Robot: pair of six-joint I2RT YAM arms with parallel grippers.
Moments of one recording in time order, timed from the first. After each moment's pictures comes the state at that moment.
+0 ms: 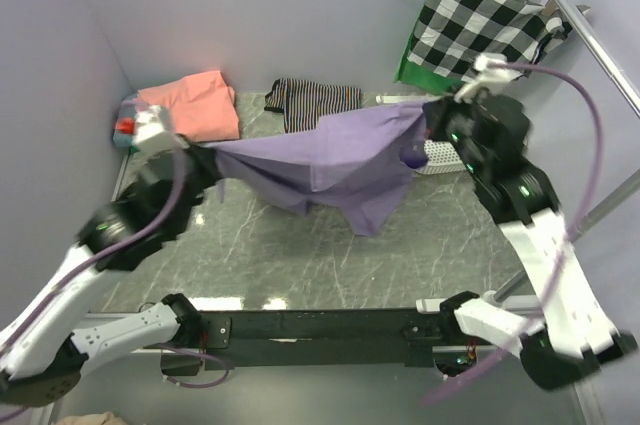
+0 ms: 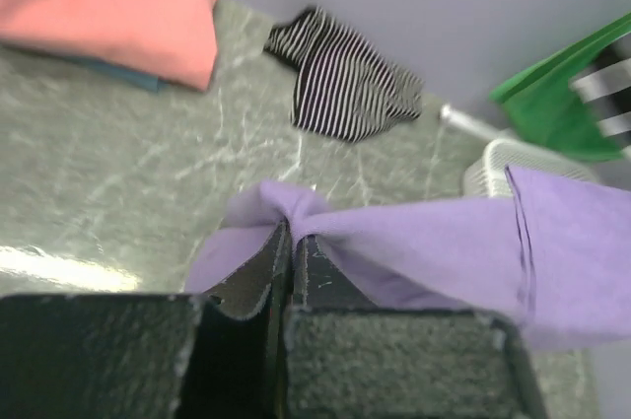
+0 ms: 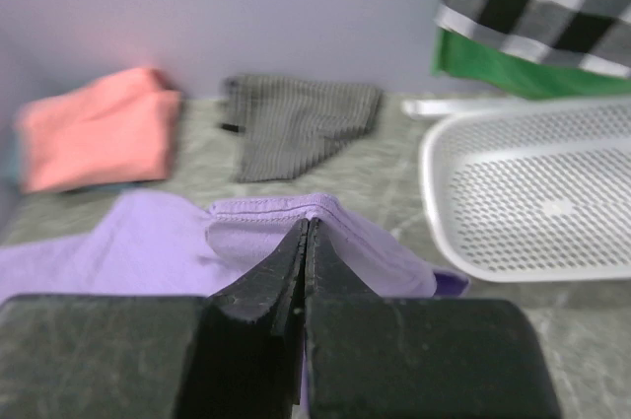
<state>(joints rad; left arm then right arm) -0.79 0.93 1.24 -0.69 -0.77 -0.75 0.39 1.12 1.46 -0.53 0.24 0.25</state>
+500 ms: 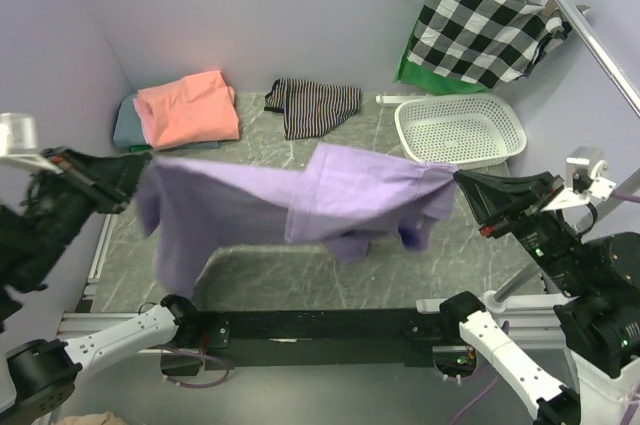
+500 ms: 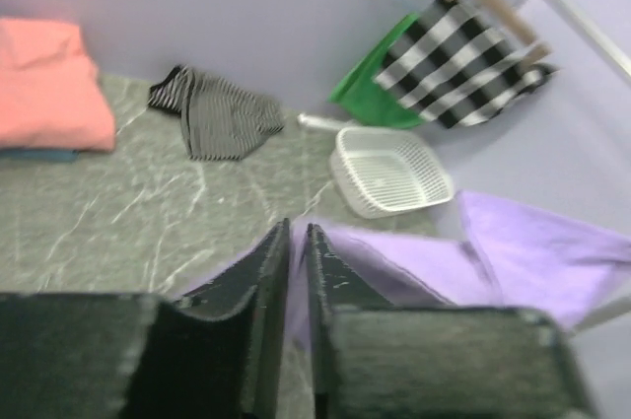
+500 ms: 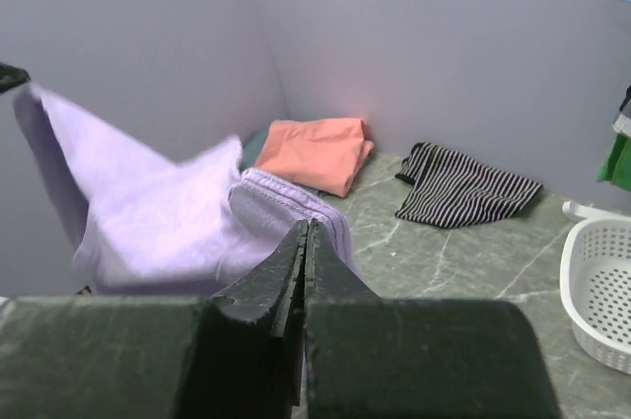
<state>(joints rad) -0.79 0.79 1.82 -1.06 -0.47 -0.56 0.41 0.55 1.37 -0.60 -0.20 0.28</state>
